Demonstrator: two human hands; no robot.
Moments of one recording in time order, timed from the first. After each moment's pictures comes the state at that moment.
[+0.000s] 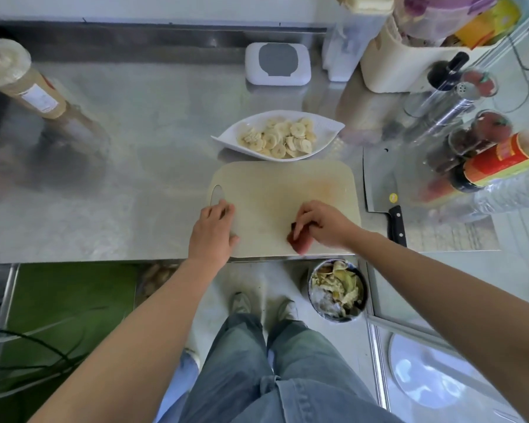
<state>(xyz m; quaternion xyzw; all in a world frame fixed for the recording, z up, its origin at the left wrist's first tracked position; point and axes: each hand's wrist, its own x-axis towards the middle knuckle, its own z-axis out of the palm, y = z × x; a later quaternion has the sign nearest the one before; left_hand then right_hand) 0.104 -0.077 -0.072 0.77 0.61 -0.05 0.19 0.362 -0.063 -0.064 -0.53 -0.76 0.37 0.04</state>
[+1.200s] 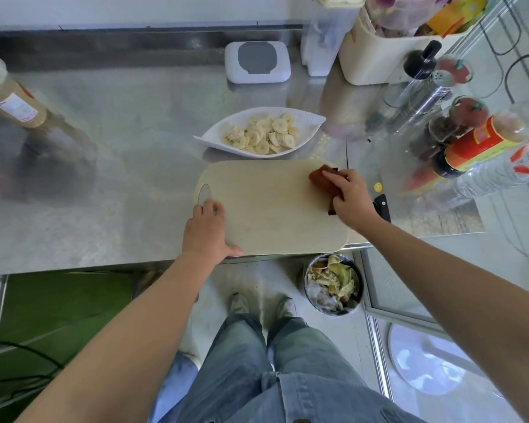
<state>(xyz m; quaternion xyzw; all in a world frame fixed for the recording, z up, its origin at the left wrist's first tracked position) 0.120 -0.073 -0.064 0.77 0.60 -0.14 0.15 0.415 -0.066 -0.070 -0.73 -0.61 0.27 0.16</state>
